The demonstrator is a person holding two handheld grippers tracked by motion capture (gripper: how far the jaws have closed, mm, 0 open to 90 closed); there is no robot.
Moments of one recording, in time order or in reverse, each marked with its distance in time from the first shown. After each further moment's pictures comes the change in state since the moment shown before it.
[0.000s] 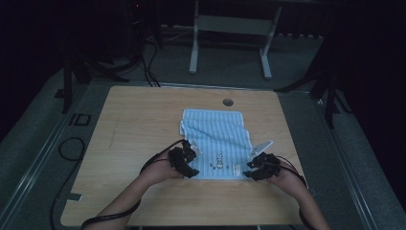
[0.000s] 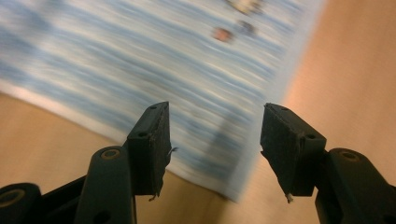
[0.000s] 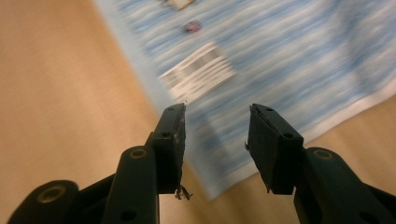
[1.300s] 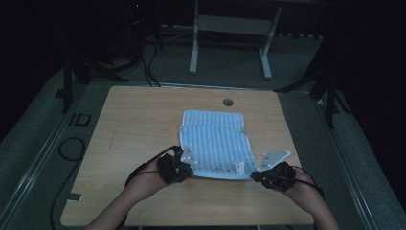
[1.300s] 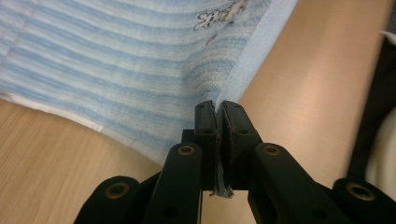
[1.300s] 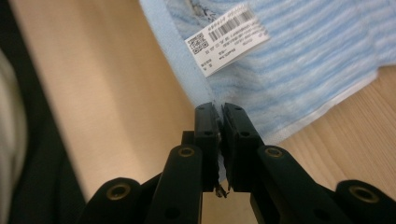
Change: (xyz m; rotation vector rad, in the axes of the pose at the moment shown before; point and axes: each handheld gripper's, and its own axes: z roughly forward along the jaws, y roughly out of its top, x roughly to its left) left arm -0.060 -0.011 -0.088 -0.091 0.078 0.079; right arm 0.060 0.005 -0.084 -0.082 -0.057 -0.115
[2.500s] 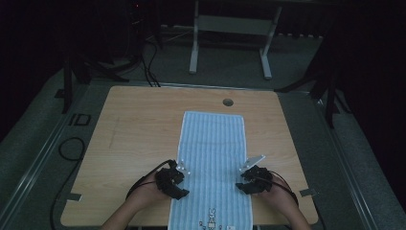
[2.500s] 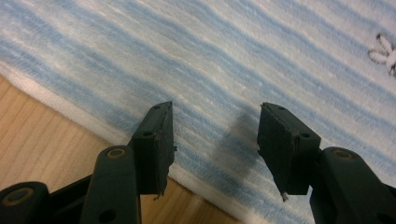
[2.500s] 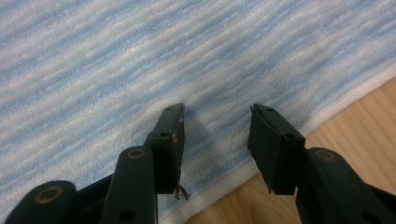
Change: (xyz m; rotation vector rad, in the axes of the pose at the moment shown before) left arm 0.014 -0.054 0.081 0.092 -0.097 -0.169; right arm -0.006 -0.018 0.099 0.089 0.016 0.199
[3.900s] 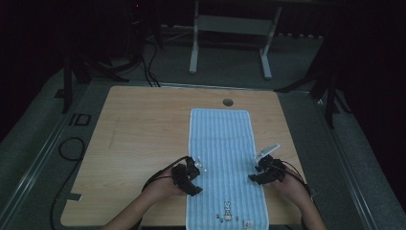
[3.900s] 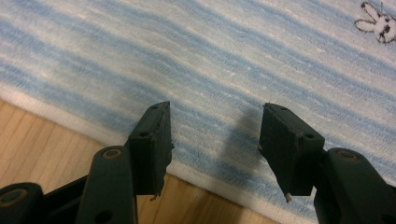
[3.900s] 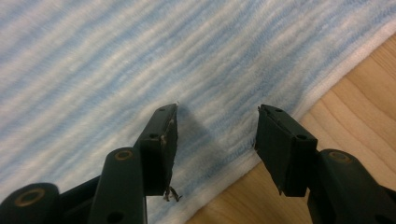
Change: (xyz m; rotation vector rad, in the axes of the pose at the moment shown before) left arm -0.006 0.043 0.019 0.038 -0.012 0.065; right arm -0.053 -0.017 -0.011 0.028 -0.001 0.099
